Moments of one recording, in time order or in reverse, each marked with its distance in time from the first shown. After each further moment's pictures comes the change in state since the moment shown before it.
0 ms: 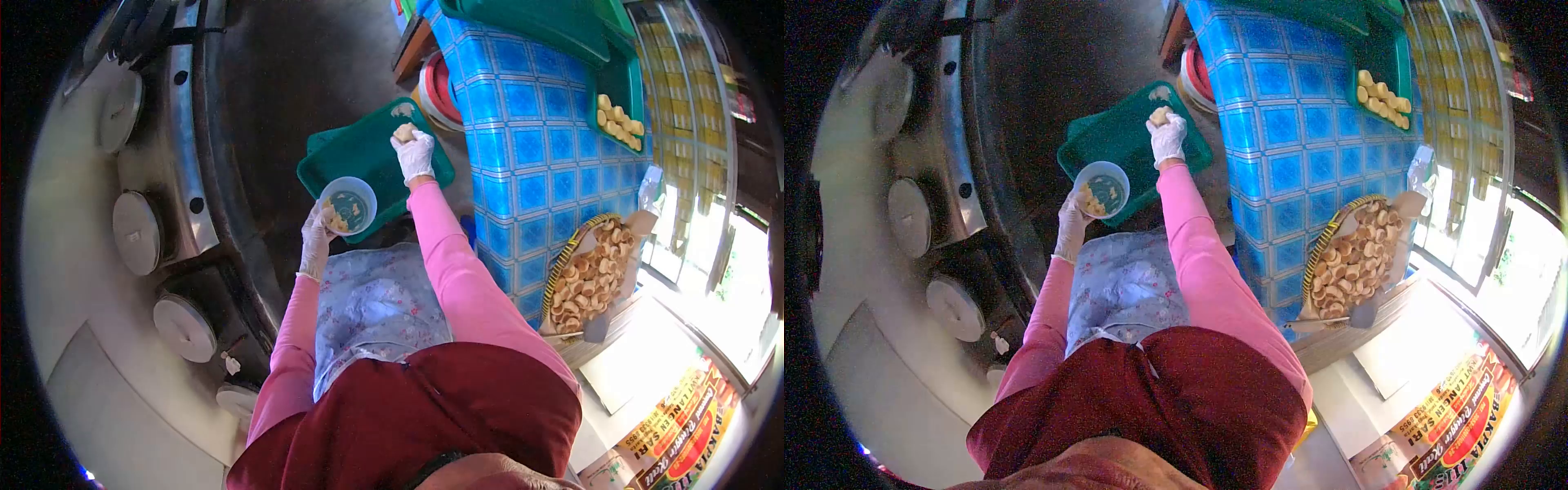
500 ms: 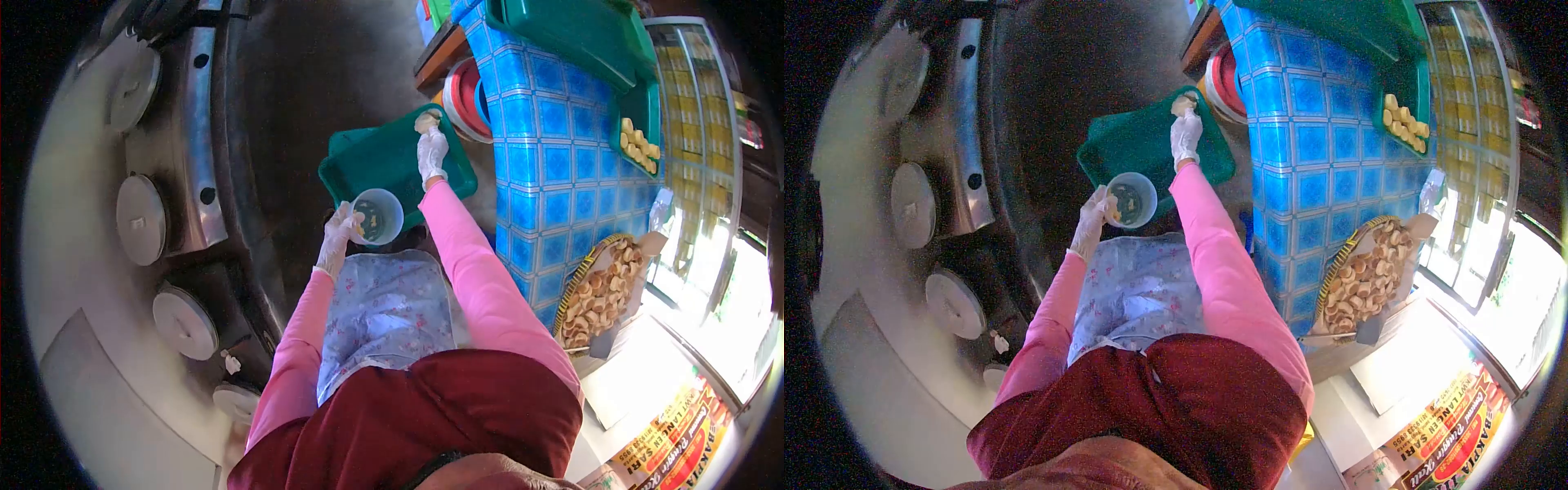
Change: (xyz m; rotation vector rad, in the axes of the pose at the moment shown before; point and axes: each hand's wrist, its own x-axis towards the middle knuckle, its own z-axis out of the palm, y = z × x) left_hand 0.022 -0.016 -0.017 0.201 -0.072 0.019; right_hand 0.061 0.035 -0.009 -1.106 0.152 -0.643
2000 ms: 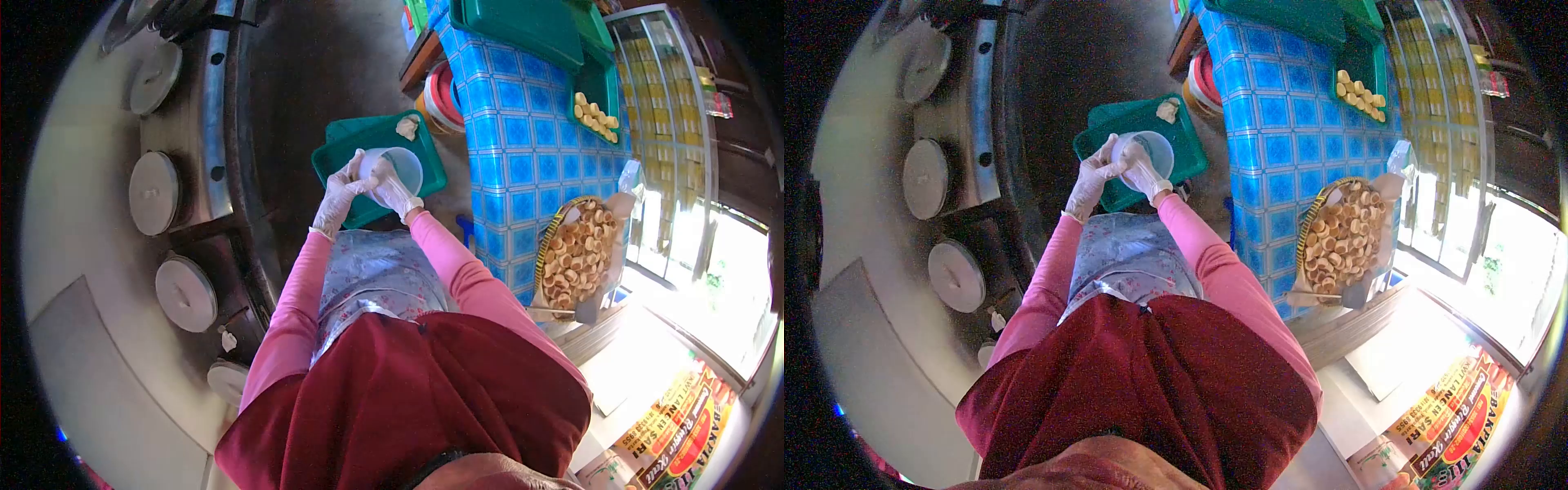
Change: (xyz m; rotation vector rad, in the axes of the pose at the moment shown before) left_hand -0.085 0.100 0.053 0.022 -0.299 0.311; right_hand -0.206 -0.135 -0.083 -0.309 -0.670 -0.606
